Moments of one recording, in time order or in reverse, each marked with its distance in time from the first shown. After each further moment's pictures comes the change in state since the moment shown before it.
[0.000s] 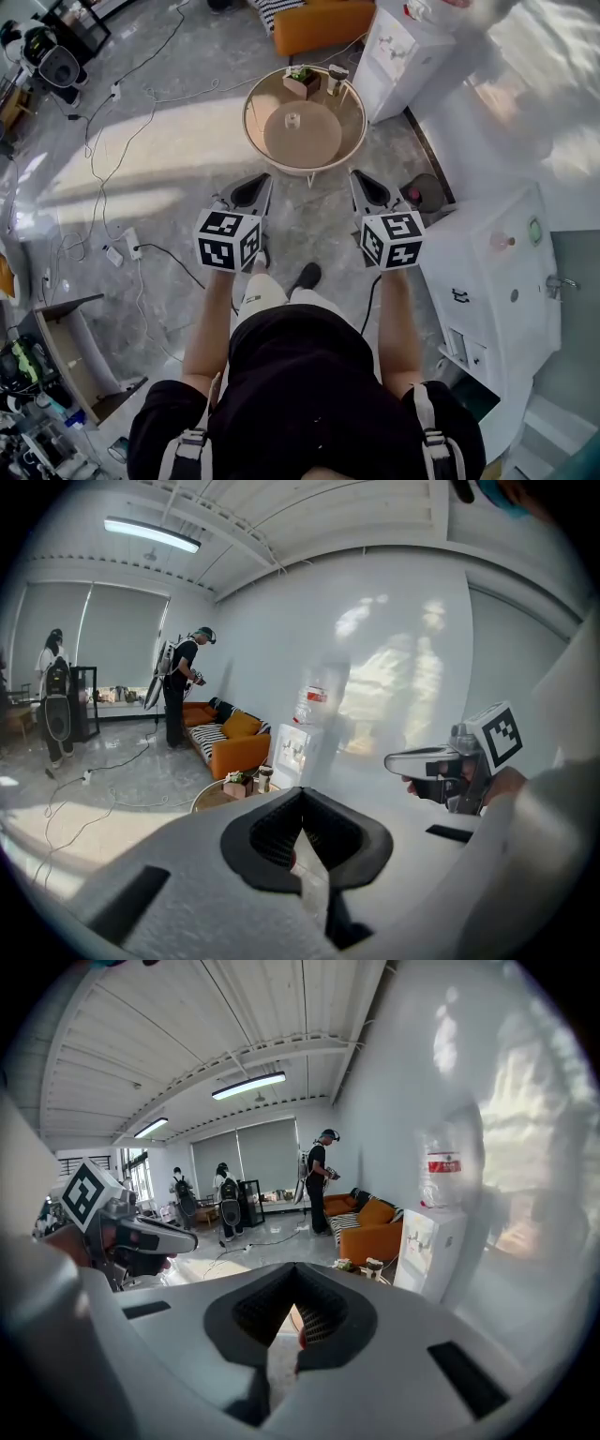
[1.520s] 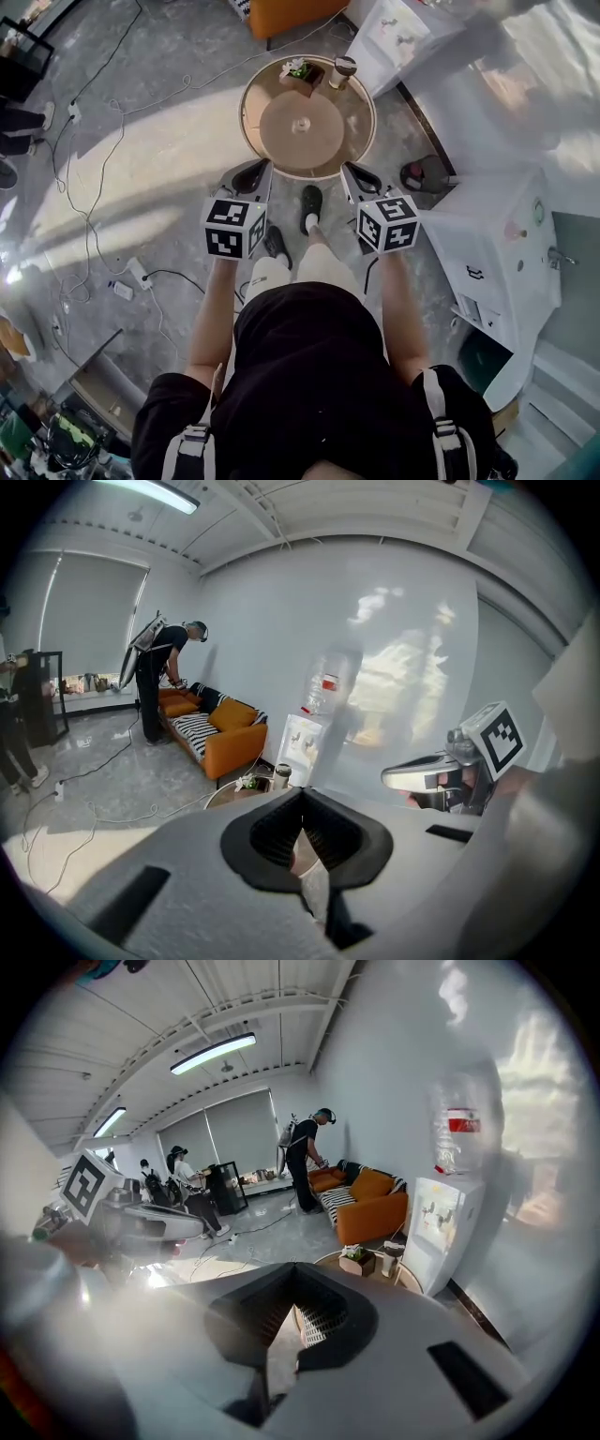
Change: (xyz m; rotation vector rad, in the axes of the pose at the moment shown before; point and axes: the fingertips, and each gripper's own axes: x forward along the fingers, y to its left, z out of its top) left arm 0.118 0.215 0.050 0.034 0.101 -0.152; right arm 0.234 0.024 0.023 0.132 0.155 -0.095
